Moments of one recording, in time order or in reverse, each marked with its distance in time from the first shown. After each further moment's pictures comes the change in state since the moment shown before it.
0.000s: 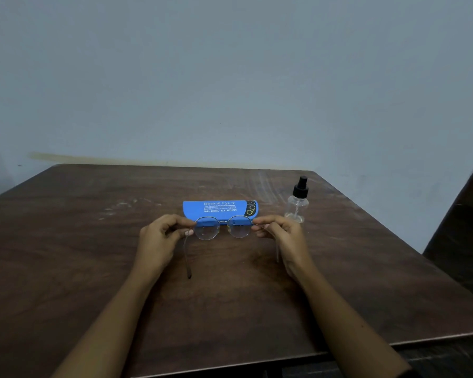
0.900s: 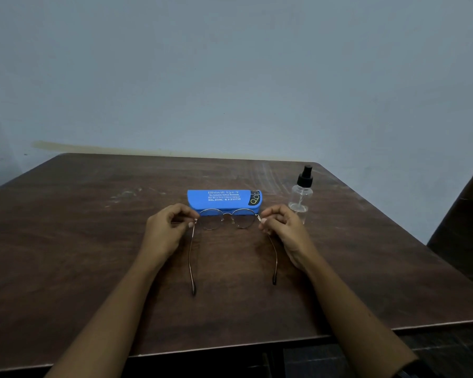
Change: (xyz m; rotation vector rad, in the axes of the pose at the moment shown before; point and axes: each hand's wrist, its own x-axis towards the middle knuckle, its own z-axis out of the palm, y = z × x) left_hand -0.002 -0.002 0.000 0.042 -0.053 -0.052; right_hand -0.007 -0.003 -0.001 -0.084 -0.055 0.109
